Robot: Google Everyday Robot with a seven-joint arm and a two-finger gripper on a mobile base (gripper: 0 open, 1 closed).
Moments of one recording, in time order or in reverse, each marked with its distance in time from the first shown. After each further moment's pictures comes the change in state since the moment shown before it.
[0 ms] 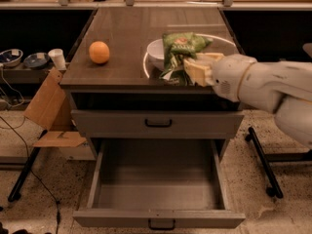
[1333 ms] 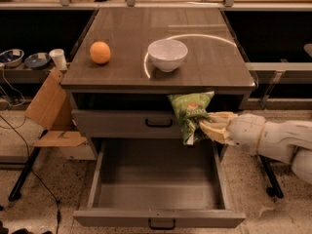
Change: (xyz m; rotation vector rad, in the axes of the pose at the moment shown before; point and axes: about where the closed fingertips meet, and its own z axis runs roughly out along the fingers) arm 0.164 0.012 -0.053 -0.214 0.086 -0.111
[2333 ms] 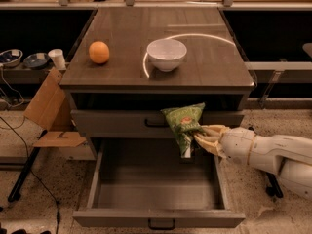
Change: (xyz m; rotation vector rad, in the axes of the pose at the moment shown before) arm 0.050 0.016 0.016 -0.016 -0.002 -0.046
